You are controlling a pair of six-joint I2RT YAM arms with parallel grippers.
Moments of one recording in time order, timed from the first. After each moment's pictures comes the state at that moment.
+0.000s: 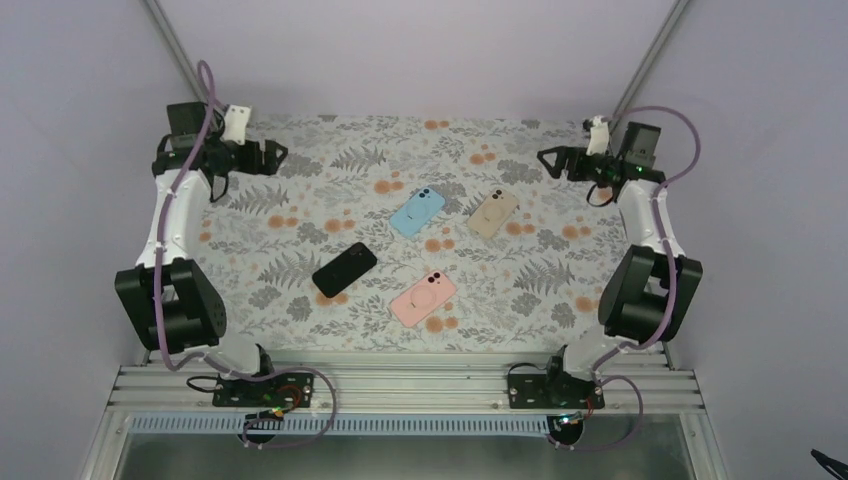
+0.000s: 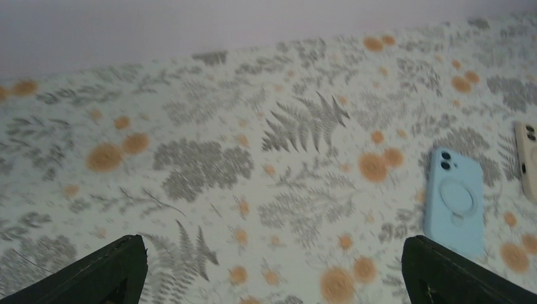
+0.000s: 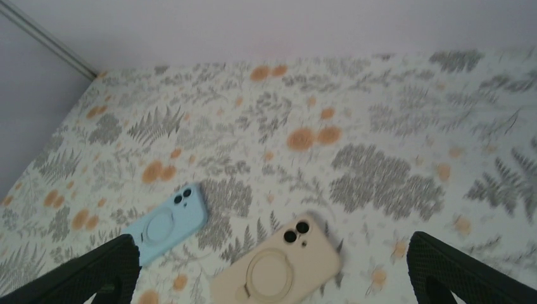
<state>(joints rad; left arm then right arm) 0.23 1.59 1.48 -0.61 0.55 0.22 -0.28 1.68 1.41 -0.44 -0.79 -0.10</state>
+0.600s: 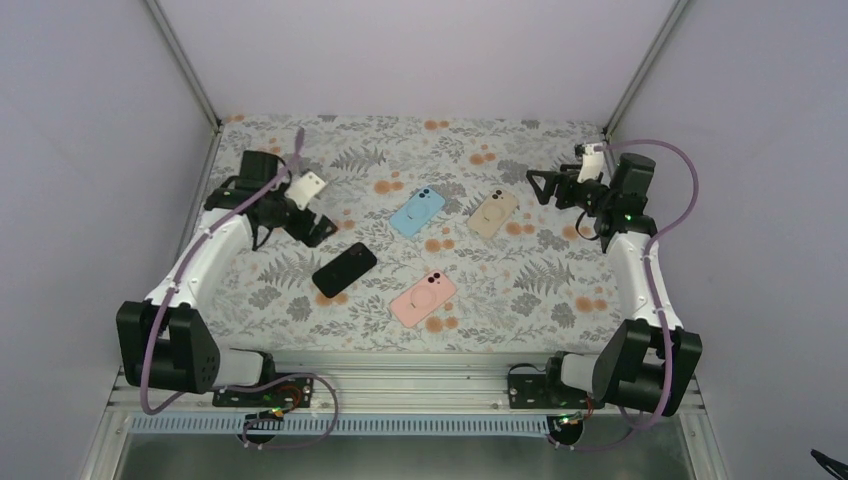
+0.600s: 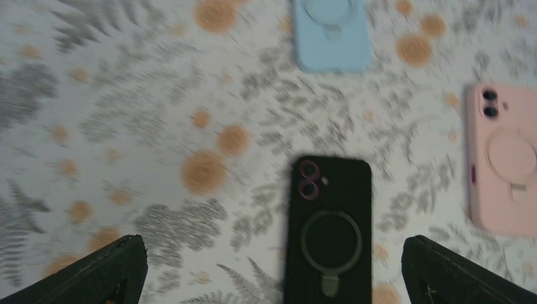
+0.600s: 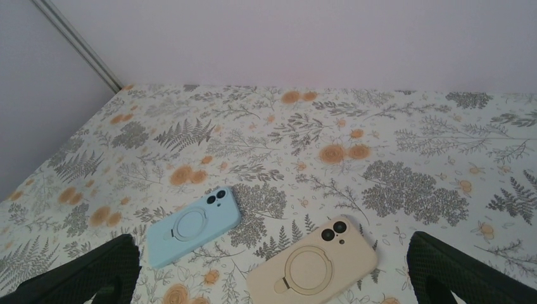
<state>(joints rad) -0.07 1.34 1.12 -0.75 0.44 0.48 -0.21 1.26 0.99 -0.21 -0.73 -0.03</state>
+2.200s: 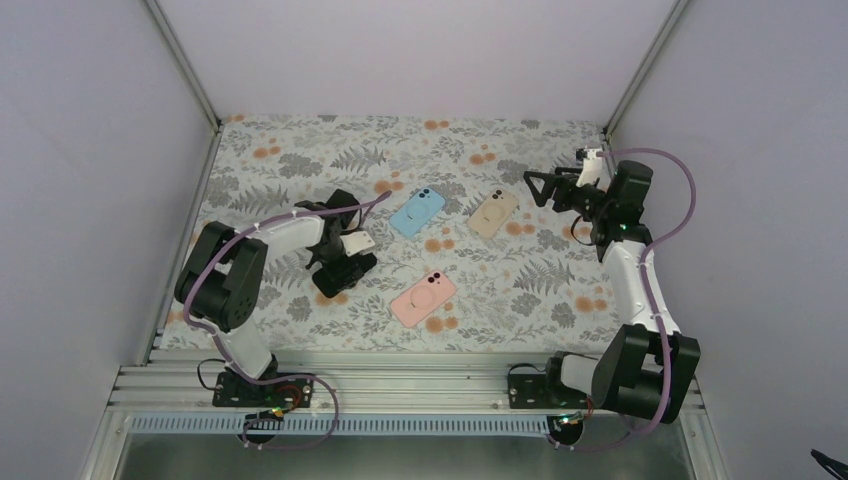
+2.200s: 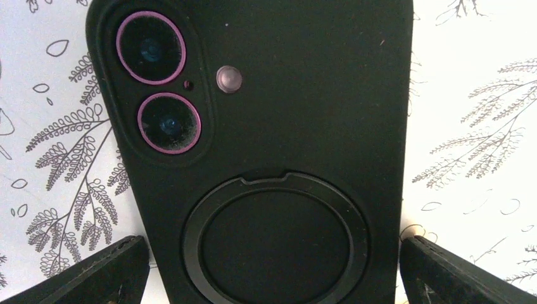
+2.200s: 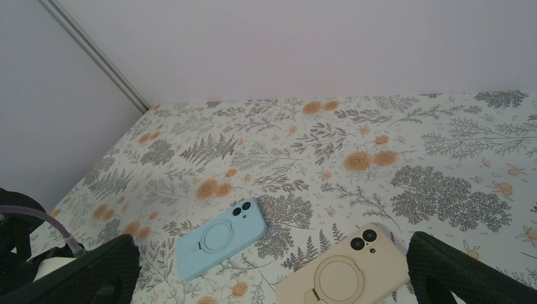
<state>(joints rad) -0.44 1.74 1.02 -0.76 0.03 0.48 -0.20 1.23 0.90 -0.07 -0.78 0.10</state>
